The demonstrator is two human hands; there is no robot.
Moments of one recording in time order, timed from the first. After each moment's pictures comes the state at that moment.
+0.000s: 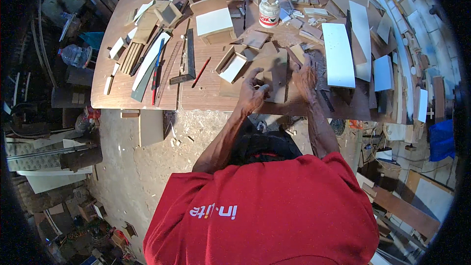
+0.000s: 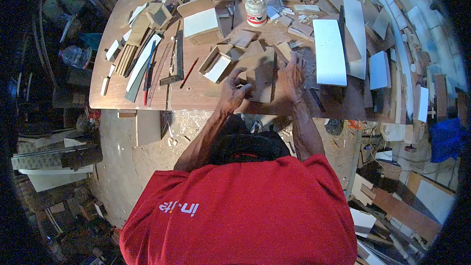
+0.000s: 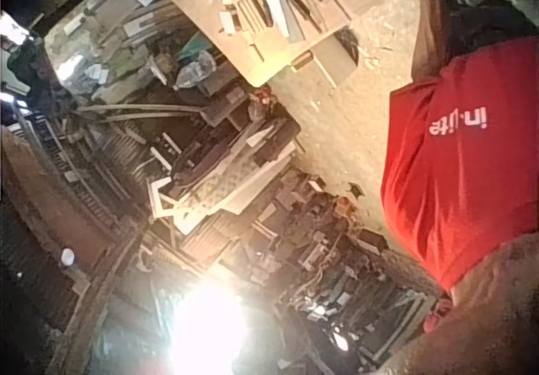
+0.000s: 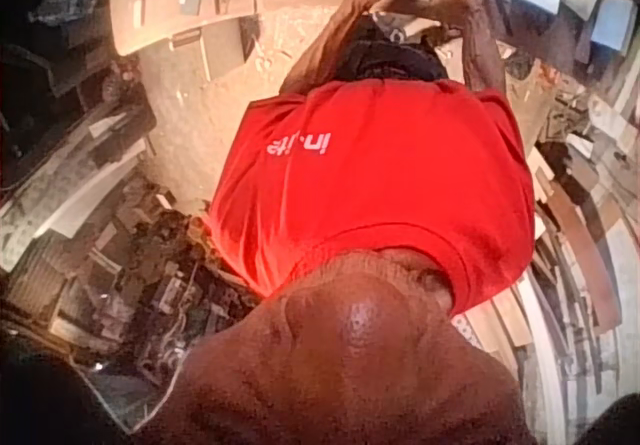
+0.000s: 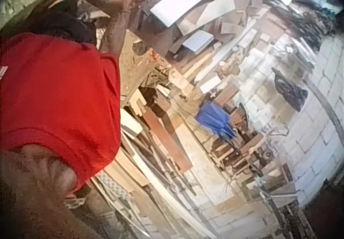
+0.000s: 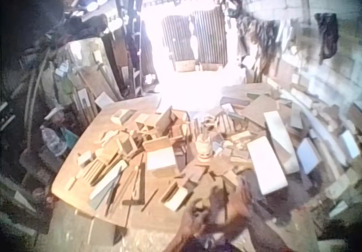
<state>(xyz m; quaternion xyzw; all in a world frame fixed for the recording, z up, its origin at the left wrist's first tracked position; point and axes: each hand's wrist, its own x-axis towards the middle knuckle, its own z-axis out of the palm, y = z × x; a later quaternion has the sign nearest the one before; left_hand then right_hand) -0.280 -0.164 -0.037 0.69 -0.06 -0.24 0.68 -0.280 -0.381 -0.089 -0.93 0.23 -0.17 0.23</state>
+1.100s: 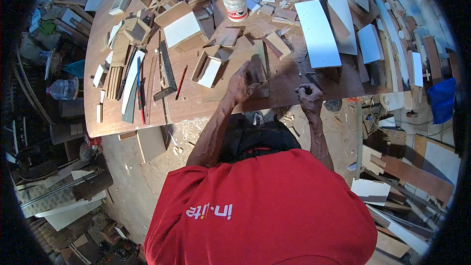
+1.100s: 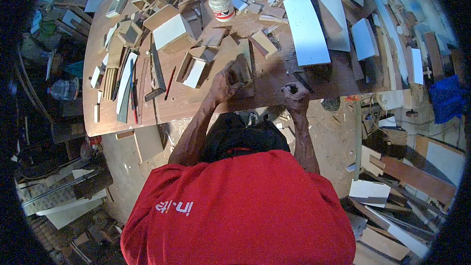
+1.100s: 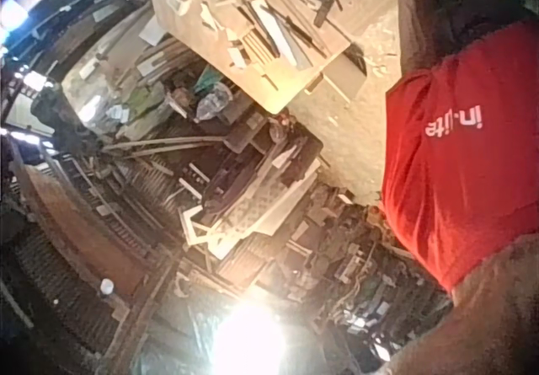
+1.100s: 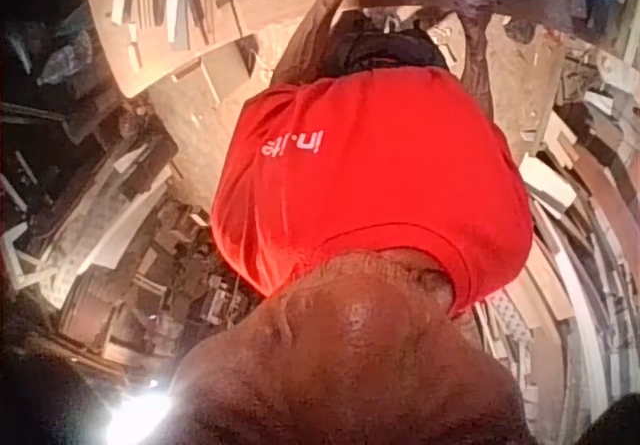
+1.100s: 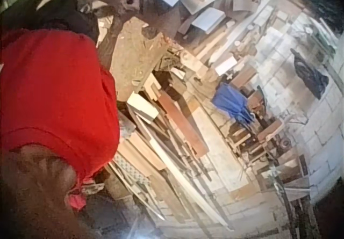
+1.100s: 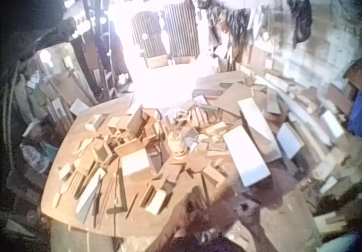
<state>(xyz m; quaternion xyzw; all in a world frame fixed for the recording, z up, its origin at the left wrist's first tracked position) -0.239 -0.182 -0.090 0.83 -0.37 -0.16 0.40 -0.419 -0.402 -0.111 -0.80 0.31 -0.18 0.48</state>
